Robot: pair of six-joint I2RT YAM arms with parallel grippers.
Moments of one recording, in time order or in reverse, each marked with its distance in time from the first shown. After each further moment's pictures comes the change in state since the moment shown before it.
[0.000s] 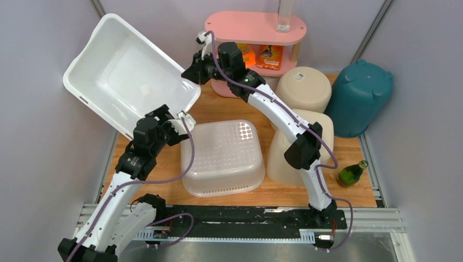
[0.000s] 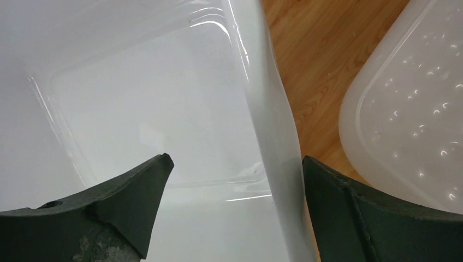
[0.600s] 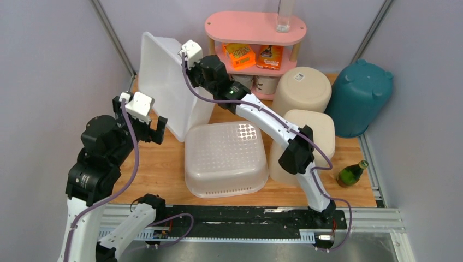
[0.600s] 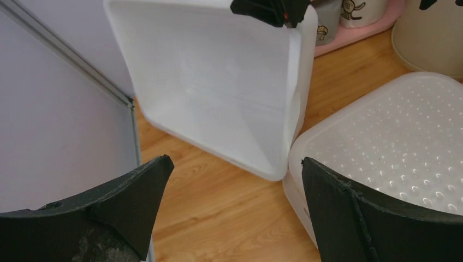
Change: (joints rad) left arm 0.001 -0.017 0.615 -0.507 0.013 -0.580; right arm 0.128 0.018 -0.005 0.064 0.530 -0.396
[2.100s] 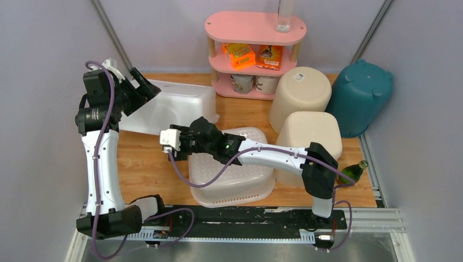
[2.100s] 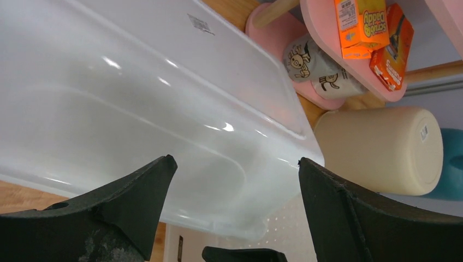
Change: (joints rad) left arm 0.512 0.441 0.207 -0.093 0.343 -0.810; right arm 0.319 -0.348 -0.816 0.294 -0.261 -0.410
